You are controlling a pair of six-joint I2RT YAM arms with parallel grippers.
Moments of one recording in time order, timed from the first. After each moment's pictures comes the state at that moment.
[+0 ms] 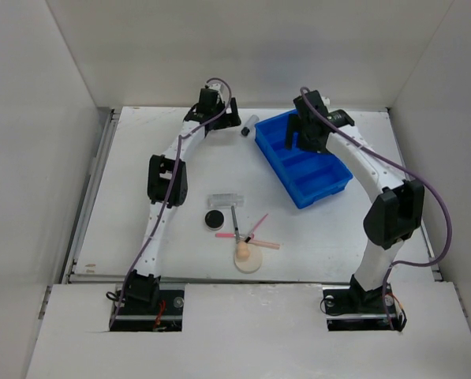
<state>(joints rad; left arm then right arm) -0.29 2.71 2.52 -0.39 0.15 -0.39 0.40 1.82 1.74 -0.92 0.38 0.48</state>
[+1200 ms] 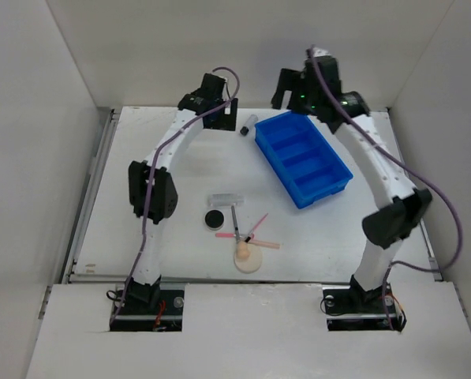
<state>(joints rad) -0.39 2.14 2.16 -0.85 -0.16 -0.21 0.44 1.90 2.12 -0.75 0.14 0.43</state>
